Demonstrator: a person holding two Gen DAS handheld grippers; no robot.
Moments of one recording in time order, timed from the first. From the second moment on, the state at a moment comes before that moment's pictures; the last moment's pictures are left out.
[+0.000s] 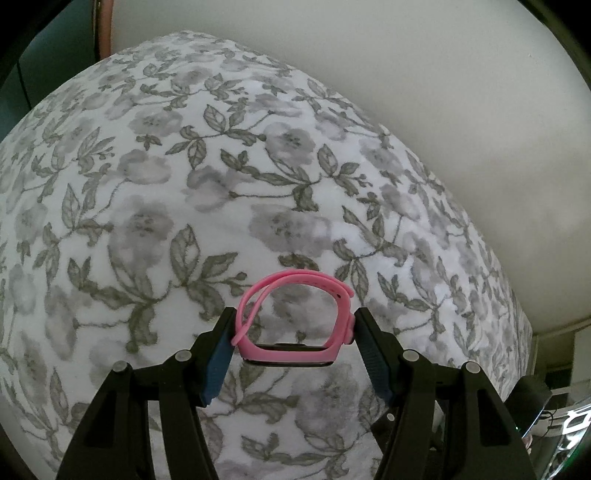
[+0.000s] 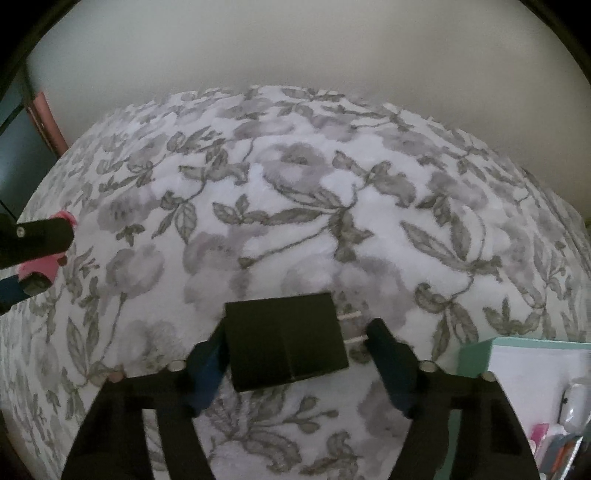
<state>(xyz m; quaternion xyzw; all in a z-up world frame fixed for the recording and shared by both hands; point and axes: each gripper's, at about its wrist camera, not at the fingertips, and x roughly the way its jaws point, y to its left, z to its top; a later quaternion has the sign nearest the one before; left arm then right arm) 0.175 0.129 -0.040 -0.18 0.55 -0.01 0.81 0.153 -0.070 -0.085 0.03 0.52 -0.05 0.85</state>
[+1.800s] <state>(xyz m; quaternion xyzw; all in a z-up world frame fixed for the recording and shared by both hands) 0.031 0.011 0.063 -0.08 0.48 -0.20 0.85 -0.028 -0.144 0.044 0.12 0.45 -0.14 0.87</state>
